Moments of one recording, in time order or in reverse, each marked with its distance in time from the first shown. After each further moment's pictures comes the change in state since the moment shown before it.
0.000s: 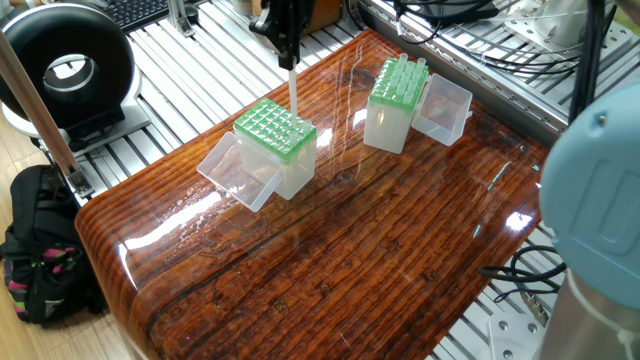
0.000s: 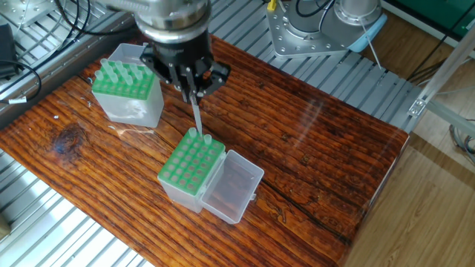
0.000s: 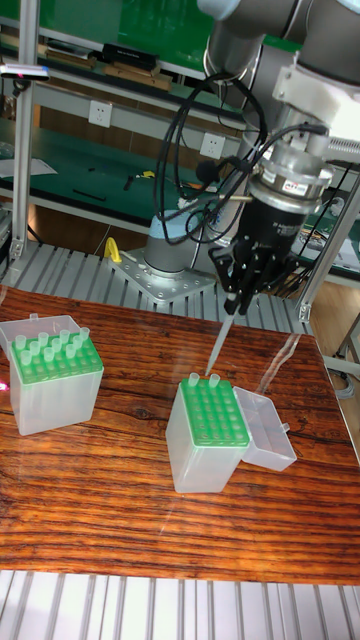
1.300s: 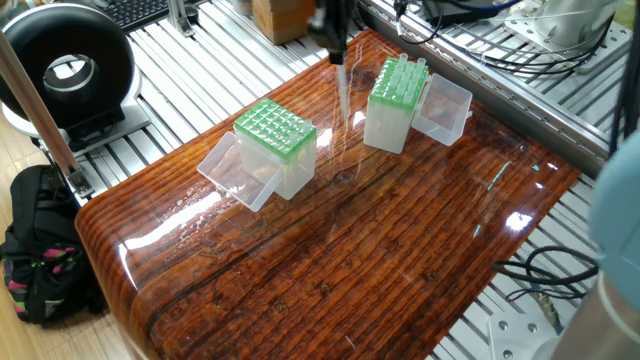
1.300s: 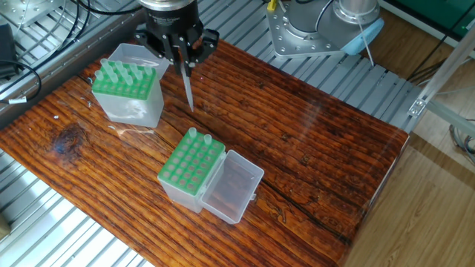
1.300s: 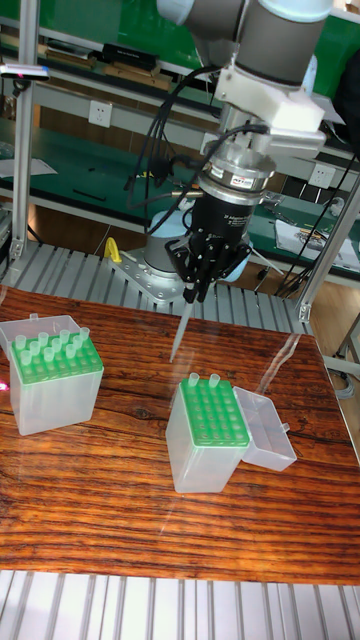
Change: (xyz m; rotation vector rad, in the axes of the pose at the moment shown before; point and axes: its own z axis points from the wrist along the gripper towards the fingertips) arm 0.048 -0.037 0.024 -0.016 -0.018 -0.112
